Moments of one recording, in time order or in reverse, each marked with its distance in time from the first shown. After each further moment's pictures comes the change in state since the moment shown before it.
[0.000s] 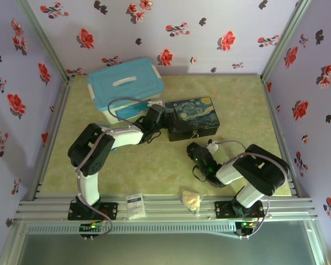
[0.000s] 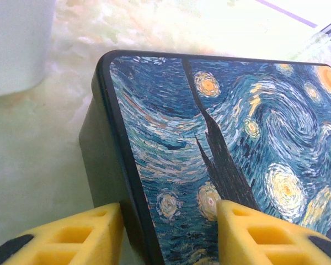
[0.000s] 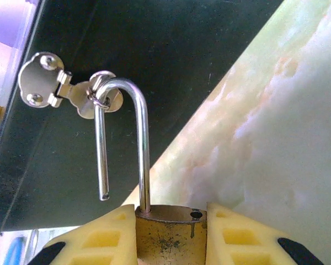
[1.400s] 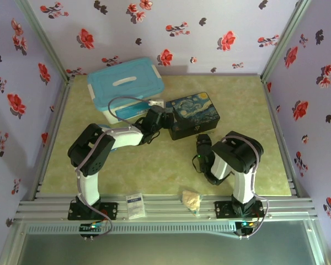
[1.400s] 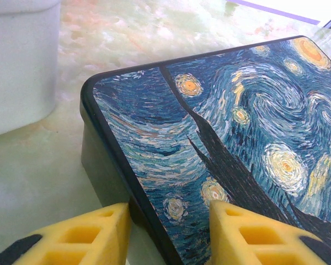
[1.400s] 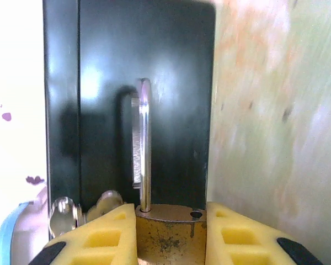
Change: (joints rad) left arm -0.003 -0.008 -0.028 0.053 -0.045 0.120; right arm -0.071 0.320 0.027 0.475 0.280 0.339
